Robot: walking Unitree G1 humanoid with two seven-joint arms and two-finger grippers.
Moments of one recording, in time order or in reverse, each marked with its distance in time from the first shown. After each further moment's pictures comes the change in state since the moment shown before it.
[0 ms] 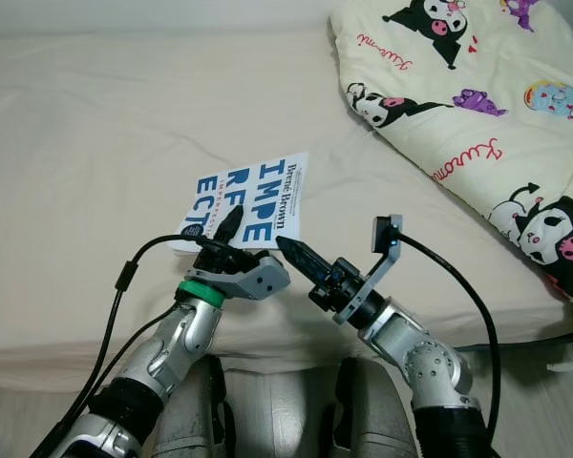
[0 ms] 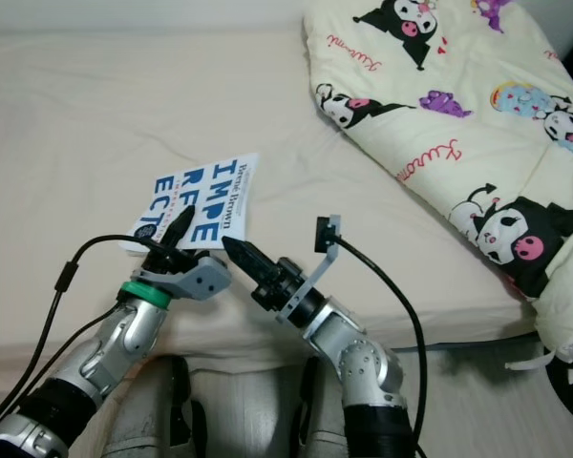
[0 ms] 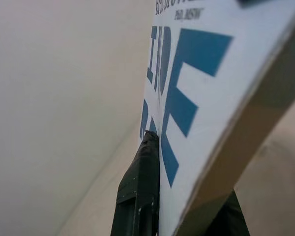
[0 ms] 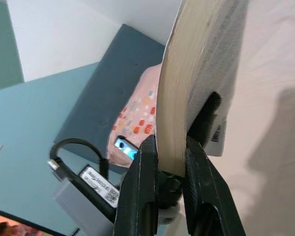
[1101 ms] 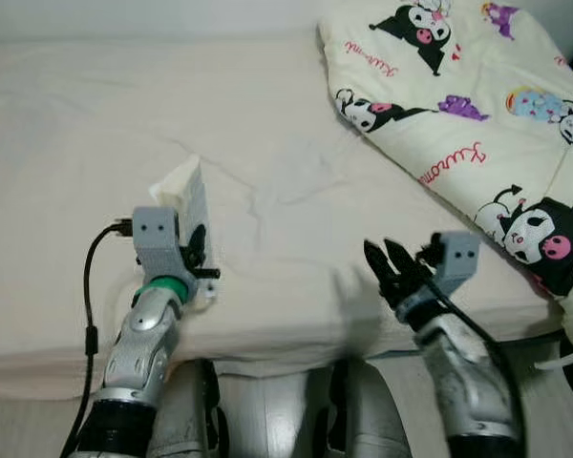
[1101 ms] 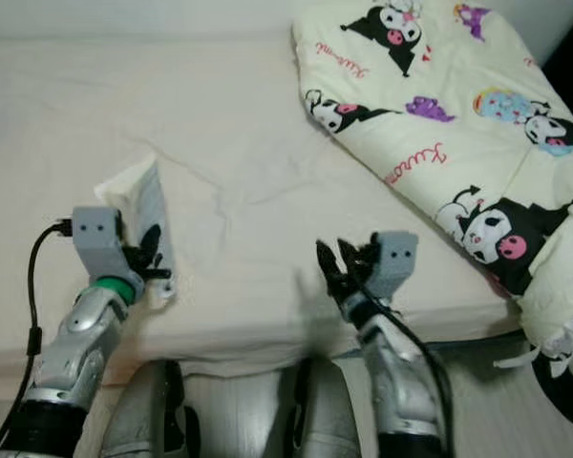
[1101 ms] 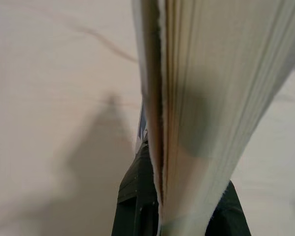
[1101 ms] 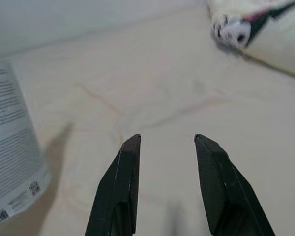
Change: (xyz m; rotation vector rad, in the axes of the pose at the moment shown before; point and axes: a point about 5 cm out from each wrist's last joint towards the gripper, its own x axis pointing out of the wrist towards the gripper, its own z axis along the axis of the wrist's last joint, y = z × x) left arm -0.011 0.032 -0.033 -1.117 0.508 0.076; right arm -0.048 -0.030 0.036 -0.732 -0.193 -0.648
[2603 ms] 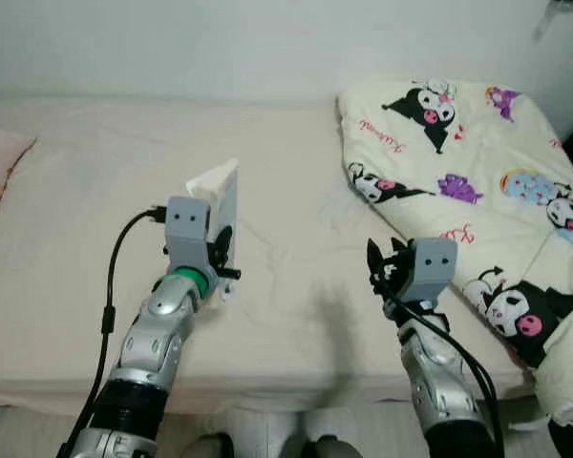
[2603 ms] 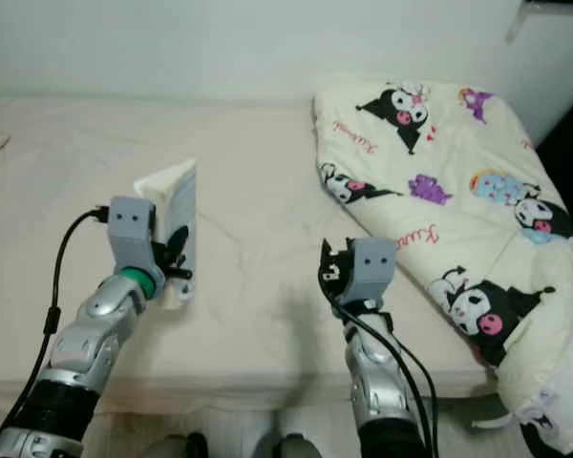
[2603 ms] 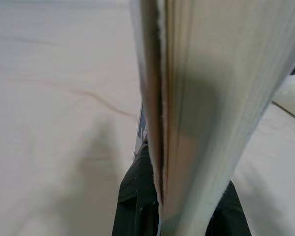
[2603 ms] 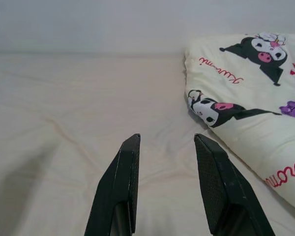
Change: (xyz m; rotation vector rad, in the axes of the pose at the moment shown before) left arm 0.011 -0.024 -0.006 0.152 0.097 -0.158; right arm 0.005 -0.018 -0.026 -0.217 0.000 -0.153
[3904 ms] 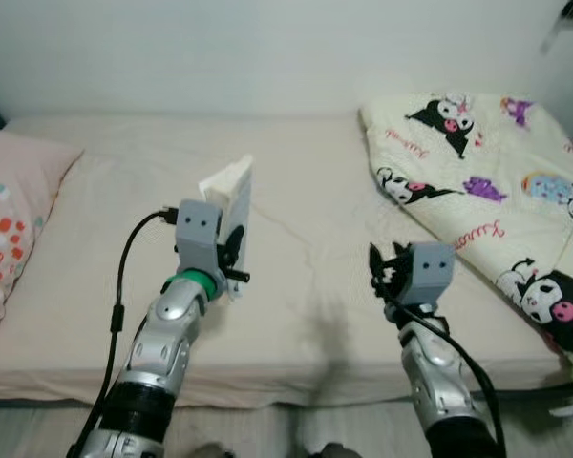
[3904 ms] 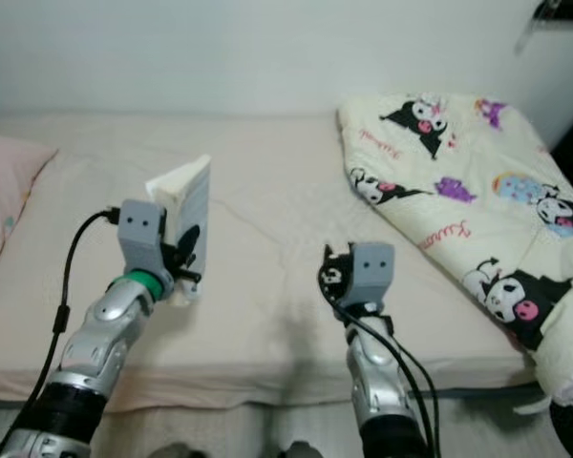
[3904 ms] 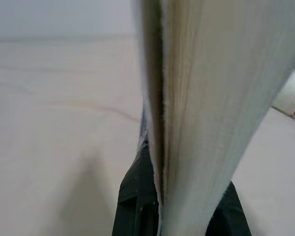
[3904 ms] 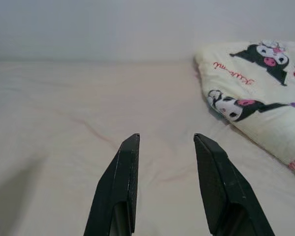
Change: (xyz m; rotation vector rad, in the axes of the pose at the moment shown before) left arm 0.002 -0.008 0.004 0.033 -0.062 -0.066; right arm -0.001 -0.002 -0.009 0.009 0.002 -0.033
